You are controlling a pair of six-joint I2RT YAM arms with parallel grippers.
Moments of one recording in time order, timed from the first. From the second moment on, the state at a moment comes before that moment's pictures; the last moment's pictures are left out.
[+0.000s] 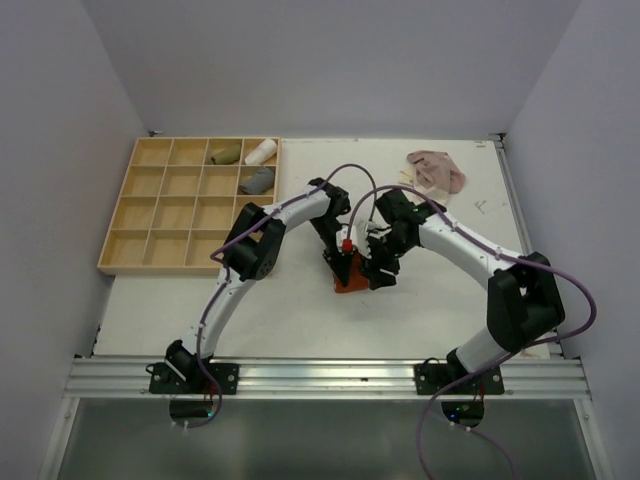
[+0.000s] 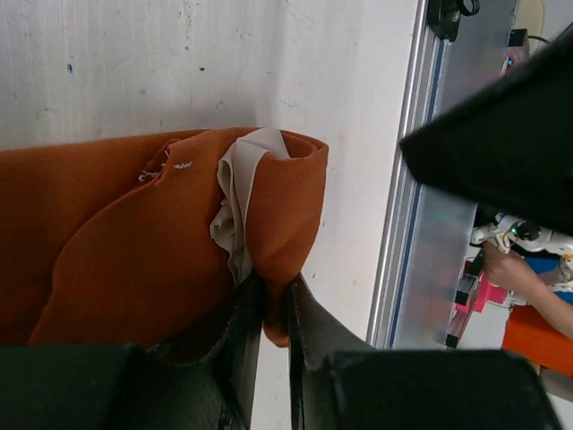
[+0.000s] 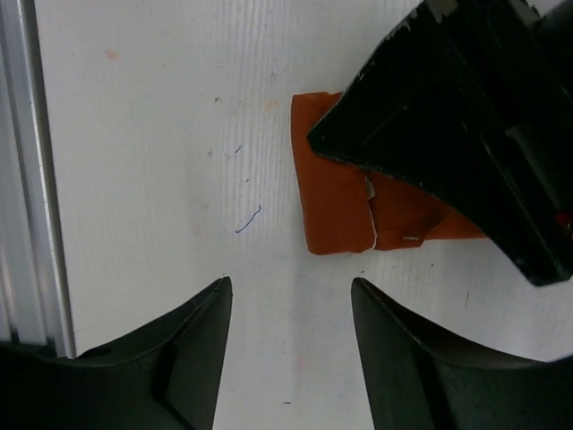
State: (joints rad) left arm -0.66 2.58 2.11 -1.38 0.96 0.67; right arm 0.46 1.57 1.14 -0.96 -0.57 -0.99
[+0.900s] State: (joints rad) left arm -0.64 2.45 1.91 -1.21 0.96 0.53; right arm 0.60 1.72 1.06 -0.71 -0.51 -1.10
